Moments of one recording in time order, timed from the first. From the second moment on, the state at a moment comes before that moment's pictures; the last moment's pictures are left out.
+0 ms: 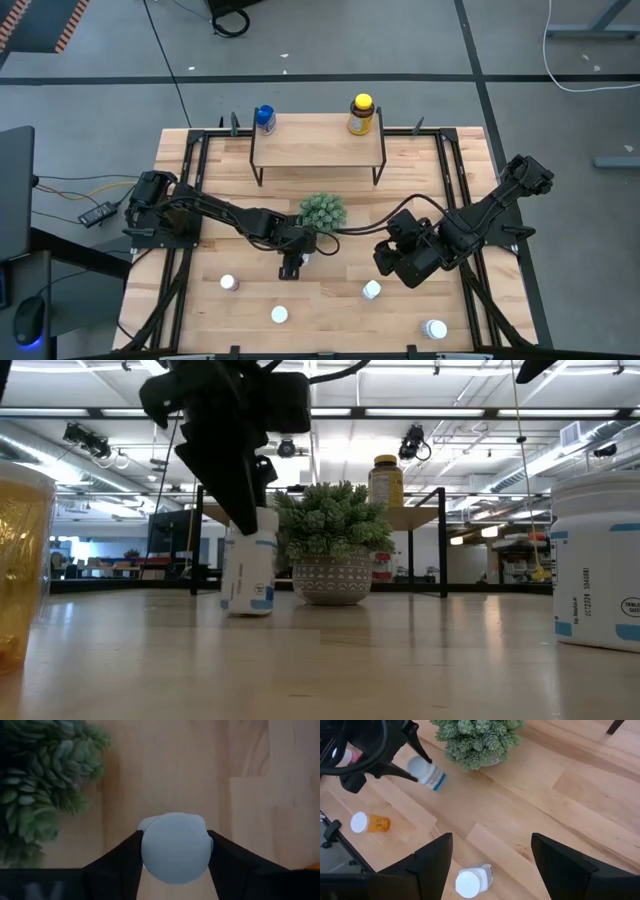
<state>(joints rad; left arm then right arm) -0.24 1.76 1.21 -0.59 -0.04 -0.20 0.61 1.49 1.45 -1.22 0.50 1.56</state>
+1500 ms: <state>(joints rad) 0.60 1.83 1.99 -1.08 -0.05 0.25 0.62 1.49 1.45 -1.19 0.54 1.71</state>
